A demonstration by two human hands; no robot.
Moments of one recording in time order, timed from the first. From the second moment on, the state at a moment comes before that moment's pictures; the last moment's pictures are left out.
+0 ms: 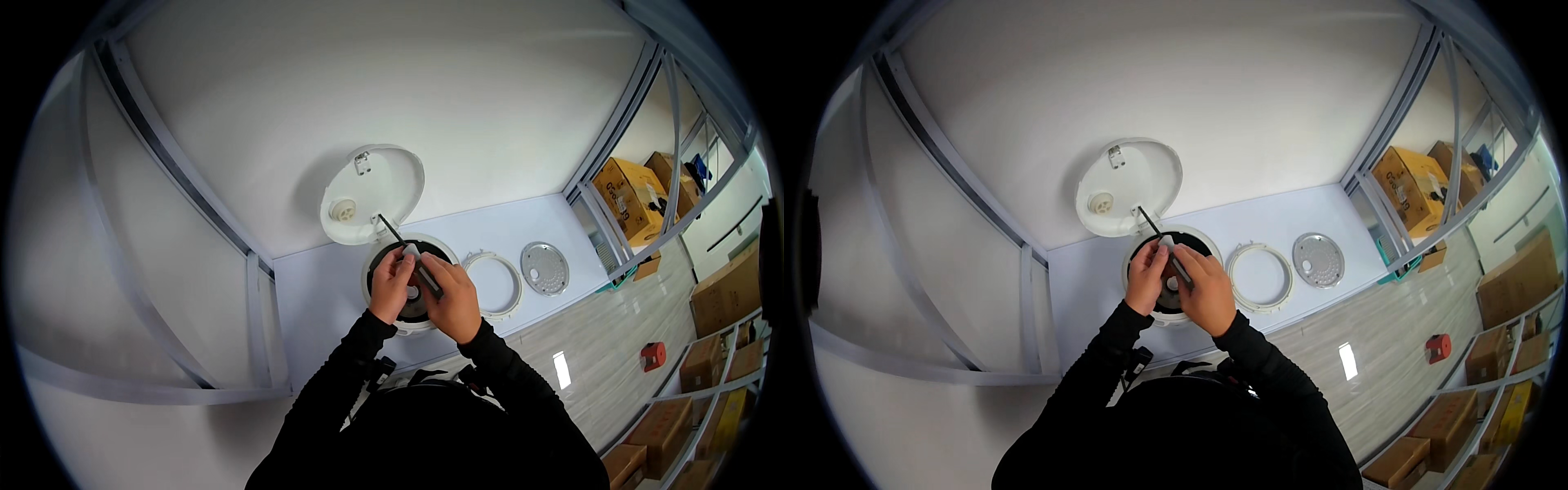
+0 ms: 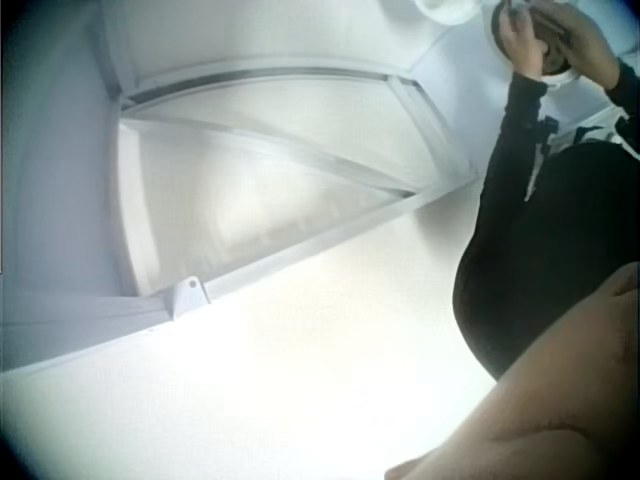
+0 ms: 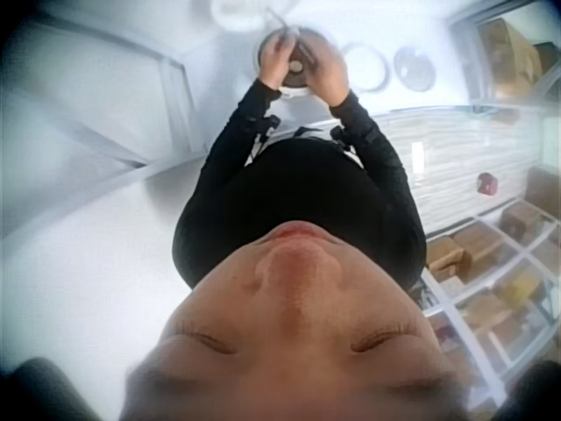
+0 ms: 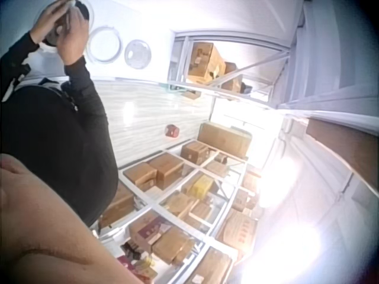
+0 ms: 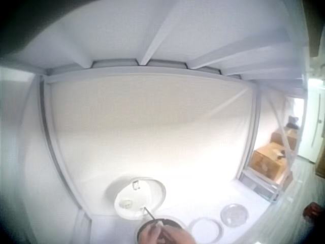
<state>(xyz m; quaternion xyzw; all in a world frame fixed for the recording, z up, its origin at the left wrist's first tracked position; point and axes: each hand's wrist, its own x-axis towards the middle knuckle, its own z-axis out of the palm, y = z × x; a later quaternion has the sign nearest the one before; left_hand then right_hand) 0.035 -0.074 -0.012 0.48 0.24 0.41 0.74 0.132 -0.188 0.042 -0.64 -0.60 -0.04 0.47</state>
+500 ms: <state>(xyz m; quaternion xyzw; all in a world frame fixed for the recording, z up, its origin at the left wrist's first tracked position) 0.034 -0.071 -0.013 0.49 0.25 0.40 0.74 0.150 -0.187 0.031 -0.60 -0.33 0.44 0.57</state>
